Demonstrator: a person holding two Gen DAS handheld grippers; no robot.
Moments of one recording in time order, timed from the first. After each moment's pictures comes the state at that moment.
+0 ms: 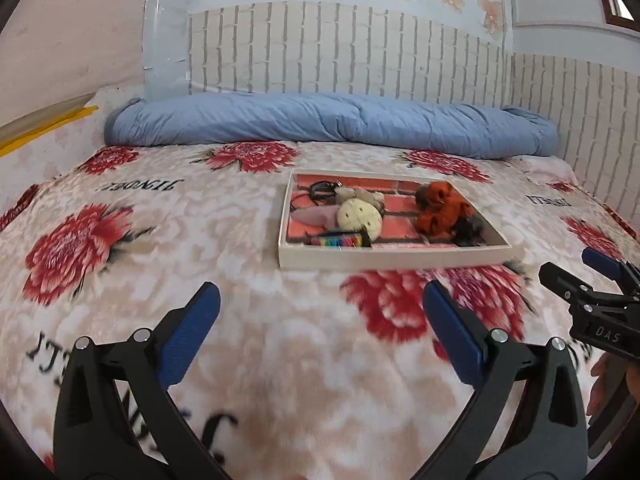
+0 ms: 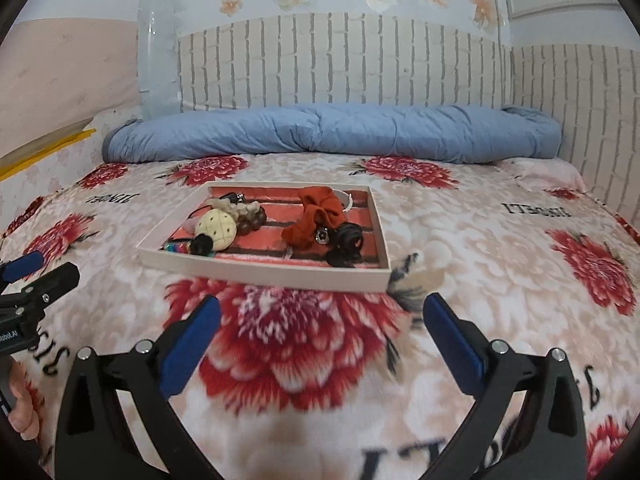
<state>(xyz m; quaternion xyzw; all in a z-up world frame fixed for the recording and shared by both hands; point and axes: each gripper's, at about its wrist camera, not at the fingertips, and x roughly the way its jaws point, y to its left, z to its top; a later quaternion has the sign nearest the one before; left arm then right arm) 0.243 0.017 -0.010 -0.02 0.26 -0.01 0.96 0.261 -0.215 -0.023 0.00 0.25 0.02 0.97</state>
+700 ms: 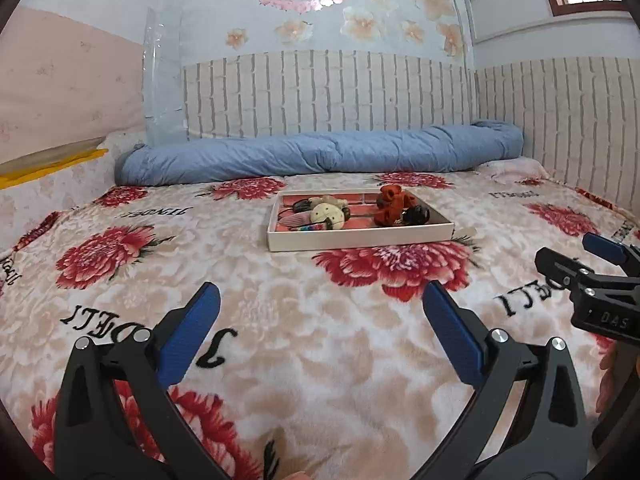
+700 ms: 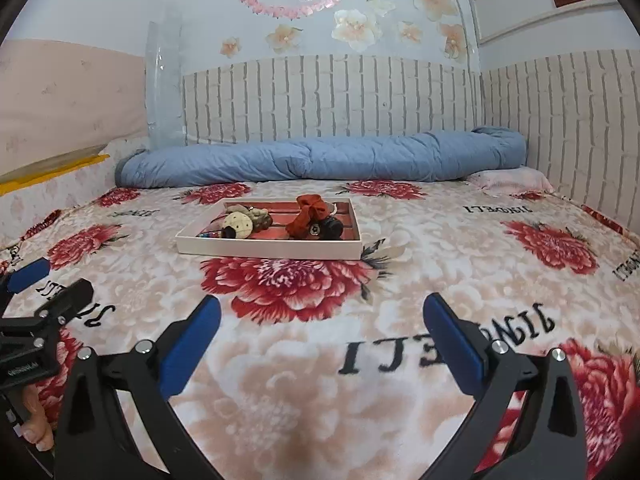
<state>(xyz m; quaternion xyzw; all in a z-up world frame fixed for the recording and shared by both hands) 0.111 -0.011 -0.017 0.03 0.18 -0.02 0.98 0.130 -0.222 -0.031 0.01 0.18 0.01 0.98</state>
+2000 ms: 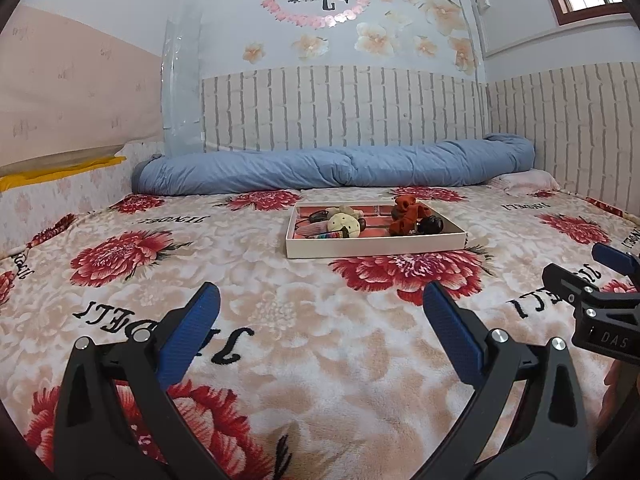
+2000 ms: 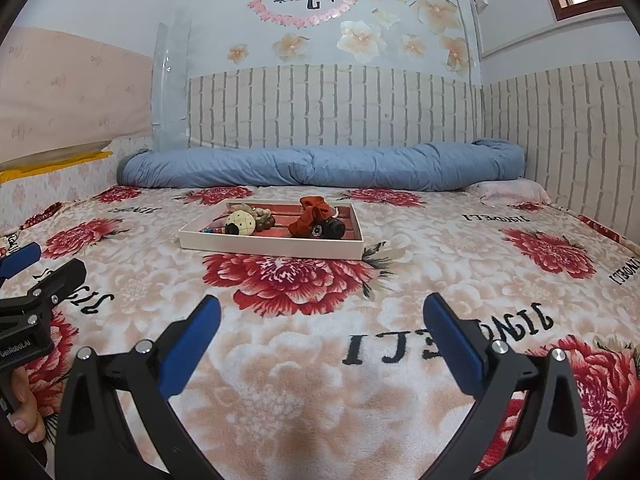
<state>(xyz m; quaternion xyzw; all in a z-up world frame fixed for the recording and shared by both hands) 0.100 -0.004 -0.023 0.02 0.15 0.00 0.99 0.122 -0.219 -0.038 0.00 0.16 0.01 0.99</state>
